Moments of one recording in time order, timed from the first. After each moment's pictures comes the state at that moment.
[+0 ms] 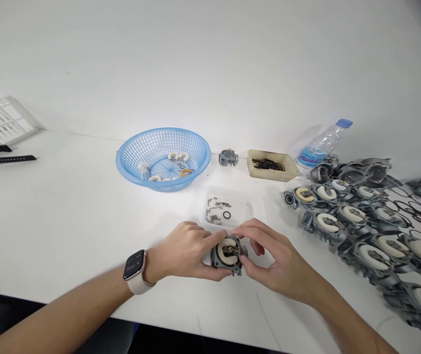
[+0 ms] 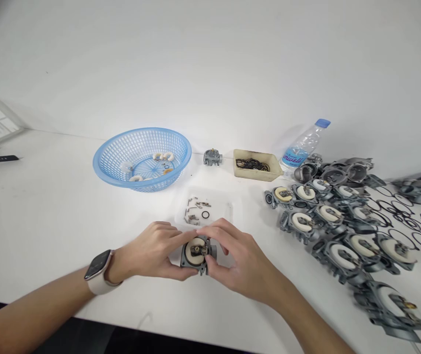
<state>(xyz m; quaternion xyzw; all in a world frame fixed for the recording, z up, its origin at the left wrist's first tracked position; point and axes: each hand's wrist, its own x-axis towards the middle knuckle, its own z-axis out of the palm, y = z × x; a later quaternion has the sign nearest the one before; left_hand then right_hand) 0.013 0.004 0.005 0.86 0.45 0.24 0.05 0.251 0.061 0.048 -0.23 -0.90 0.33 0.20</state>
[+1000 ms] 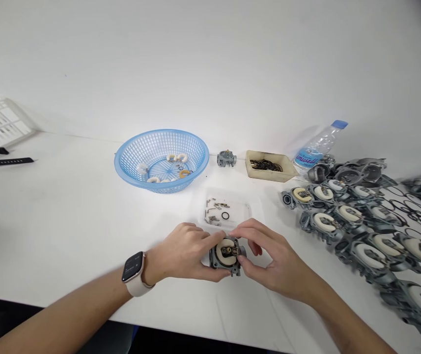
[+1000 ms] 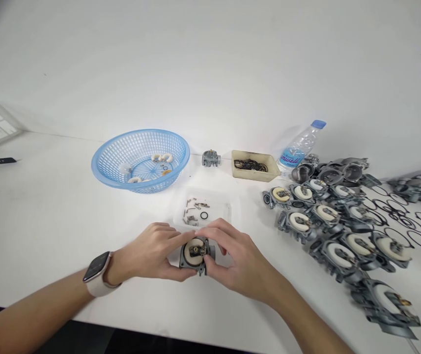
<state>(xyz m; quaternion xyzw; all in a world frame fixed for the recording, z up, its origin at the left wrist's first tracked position) 0.013 0.003 0.006 0.86 0.45 0.25 0.05 0.250 0.061 0.049 -0.23 -0.89 0.33 0.20</state>
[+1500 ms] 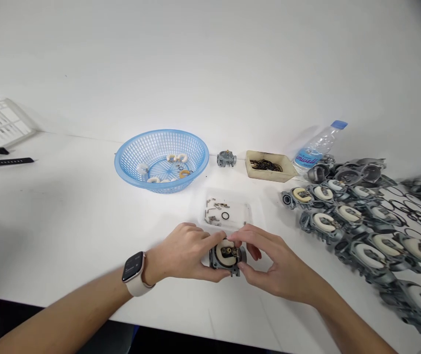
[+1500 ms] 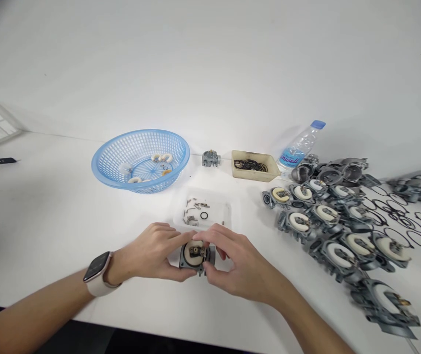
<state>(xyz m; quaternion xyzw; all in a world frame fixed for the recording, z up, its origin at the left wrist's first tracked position) 0.013 0.003 0.007 0.86 0.45 0.25 0.06 0.252 0.061 0.050 -0.22 -0.89 0.36 0.17</state>
